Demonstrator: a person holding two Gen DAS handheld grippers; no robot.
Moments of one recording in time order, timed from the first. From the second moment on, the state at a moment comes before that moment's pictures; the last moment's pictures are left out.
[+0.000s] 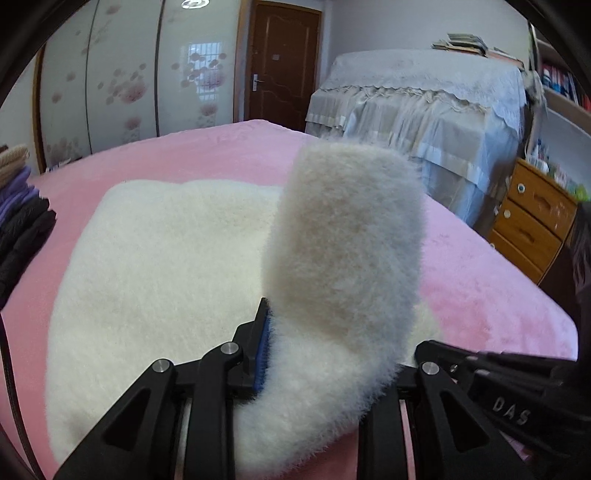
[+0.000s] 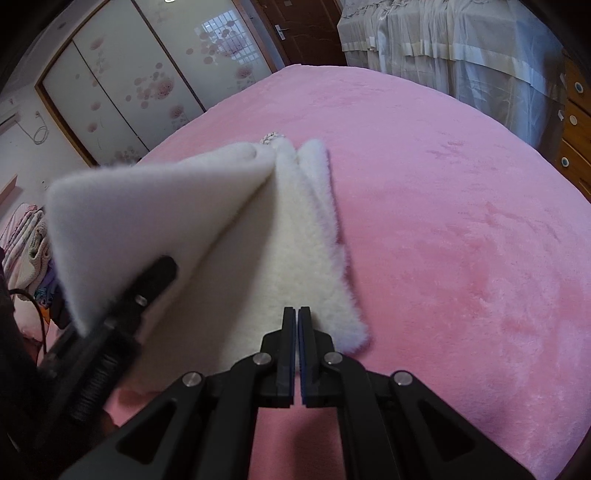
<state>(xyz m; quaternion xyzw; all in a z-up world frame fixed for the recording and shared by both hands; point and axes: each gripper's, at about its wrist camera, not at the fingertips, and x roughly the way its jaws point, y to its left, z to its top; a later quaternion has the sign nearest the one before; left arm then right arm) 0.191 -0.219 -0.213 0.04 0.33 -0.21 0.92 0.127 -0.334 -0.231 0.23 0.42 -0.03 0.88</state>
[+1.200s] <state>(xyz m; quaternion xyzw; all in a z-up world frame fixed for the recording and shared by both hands) 0.235 -0.055 -0.195 -0.09 0.42 -0.09 0.90 0.262 -0.306 -0.193 0.24 0.54 0.08 0.80</state>
